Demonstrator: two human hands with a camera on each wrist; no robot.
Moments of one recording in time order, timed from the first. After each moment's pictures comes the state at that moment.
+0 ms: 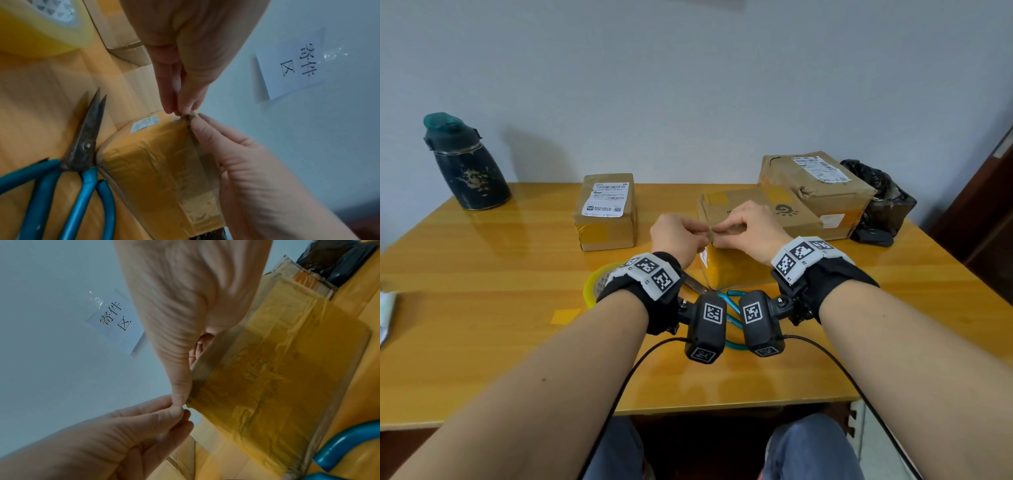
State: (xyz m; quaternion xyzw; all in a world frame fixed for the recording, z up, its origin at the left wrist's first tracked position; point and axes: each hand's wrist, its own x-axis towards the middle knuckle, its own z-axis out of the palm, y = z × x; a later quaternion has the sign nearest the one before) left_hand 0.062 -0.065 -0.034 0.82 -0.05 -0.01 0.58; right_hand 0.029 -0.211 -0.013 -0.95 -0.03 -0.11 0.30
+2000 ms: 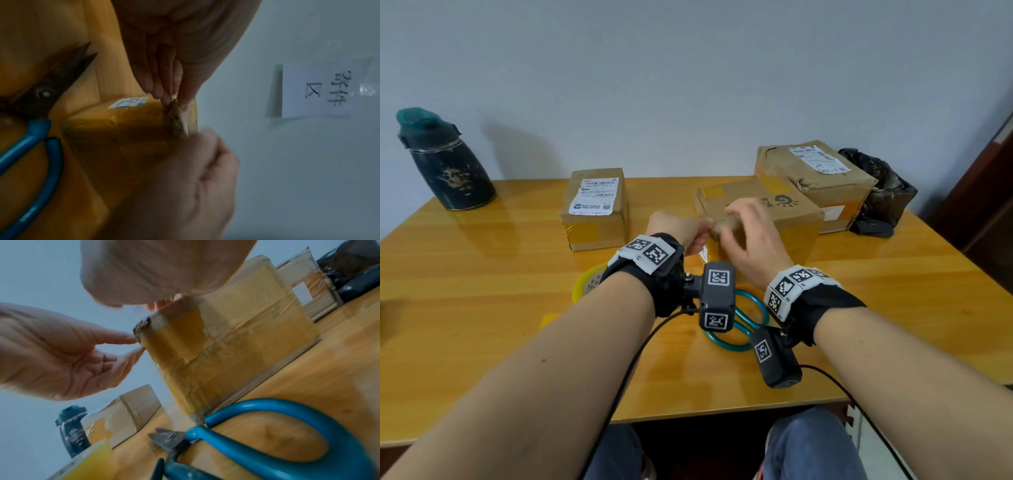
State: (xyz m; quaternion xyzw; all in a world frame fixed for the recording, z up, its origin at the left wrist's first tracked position) left_hand 0.080 -0.087 -0.021 0.75 0.09 -0.14 0.63; right_hand 0.025 -0.217 -0.057 -0.92 -0.07 -0.29 0.26
